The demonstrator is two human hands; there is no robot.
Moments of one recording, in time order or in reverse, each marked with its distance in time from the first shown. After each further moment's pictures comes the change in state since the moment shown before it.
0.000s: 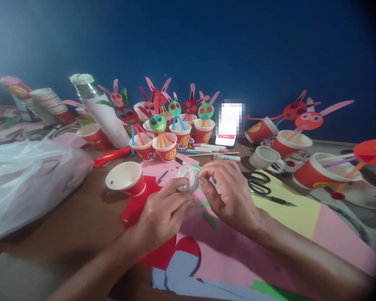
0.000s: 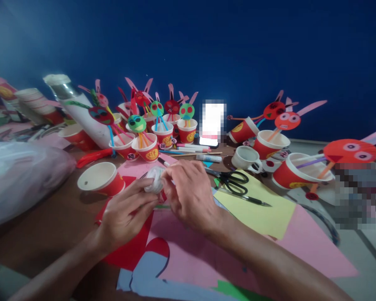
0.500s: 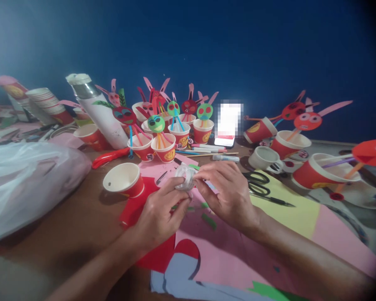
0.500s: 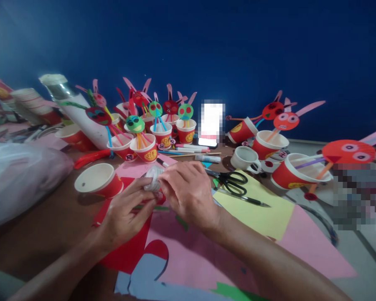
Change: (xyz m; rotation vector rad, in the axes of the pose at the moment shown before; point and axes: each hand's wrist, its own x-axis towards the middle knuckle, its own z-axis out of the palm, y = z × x) left_hand 0.003 -0.003 0.003 -0.022 -0.053 -0.096; right_hand -0.001 0.007 0.003 -0.014 0.027 -0.056
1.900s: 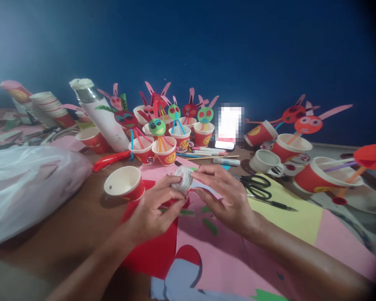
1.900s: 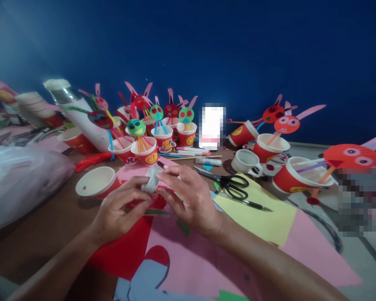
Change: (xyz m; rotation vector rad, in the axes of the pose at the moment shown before) left_hand 0.006 -0.010 -0.017 -0.084 -0.045 0.004; right_hand -0.009 0.009 0.009 0.307 0.042 0.042
